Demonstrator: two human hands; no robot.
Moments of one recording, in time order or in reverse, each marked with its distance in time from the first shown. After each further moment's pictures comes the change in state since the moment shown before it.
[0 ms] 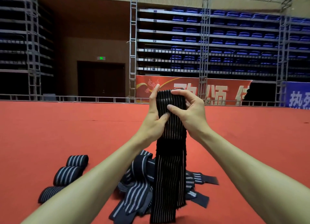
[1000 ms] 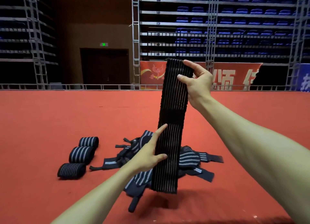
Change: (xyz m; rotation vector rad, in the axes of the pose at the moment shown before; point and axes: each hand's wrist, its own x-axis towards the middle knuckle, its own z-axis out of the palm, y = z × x) left_hand -0.117 -0.085 -0.032 0.360 -0.404 -0.304; right_hand 0.022 0.007 0.011 0.097 0.241 0.155
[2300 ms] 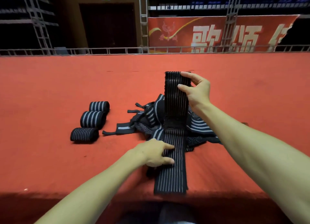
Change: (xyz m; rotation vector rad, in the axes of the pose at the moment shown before) left_hand -0.041 -0.077 0.019 0.610 -0.471 -0.388; right_hand -0.076 0.166 0.019 -0.094 -0.064 0.274
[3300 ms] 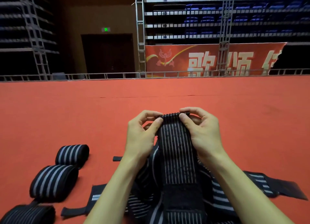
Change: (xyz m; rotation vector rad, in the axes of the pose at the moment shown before) left_hand 0.140 -0.050 -0.118 -1.212 0.993 0.241; right_hand 0.070 0.058 0.029 0.051 -0.052 -0.048
